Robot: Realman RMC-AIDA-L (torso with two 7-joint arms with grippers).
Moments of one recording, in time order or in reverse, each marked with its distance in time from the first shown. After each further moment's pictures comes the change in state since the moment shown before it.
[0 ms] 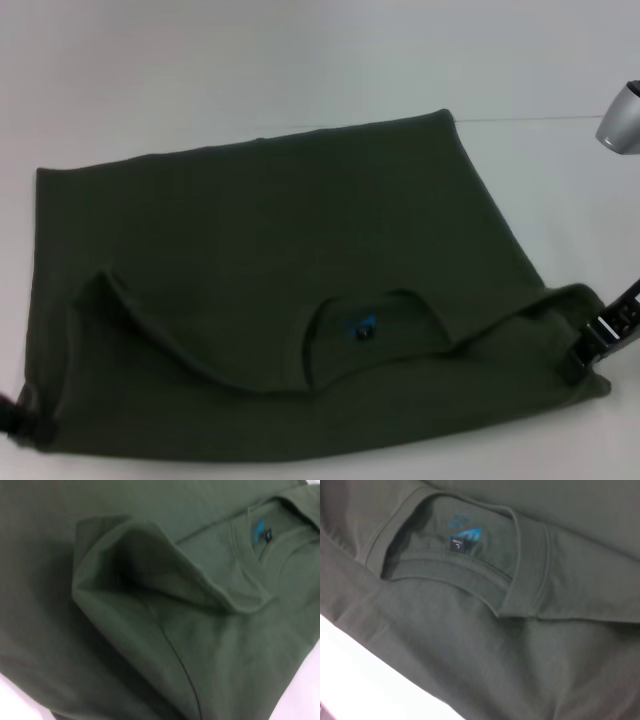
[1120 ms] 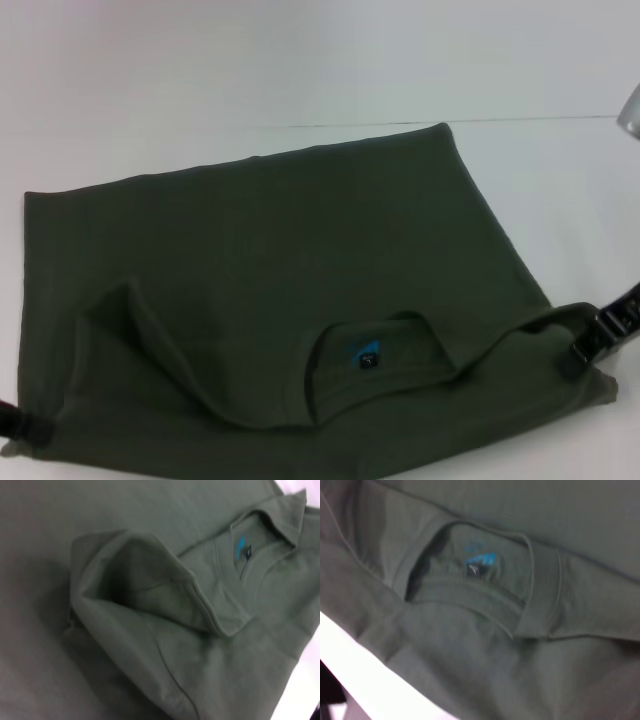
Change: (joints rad) left arm -0.011 0.014 -0.081 -0.010 0.014 0.077 0.046; right arm -0.001 -0.003 0.096 -0.018 -0.007 -0.073 -0.052
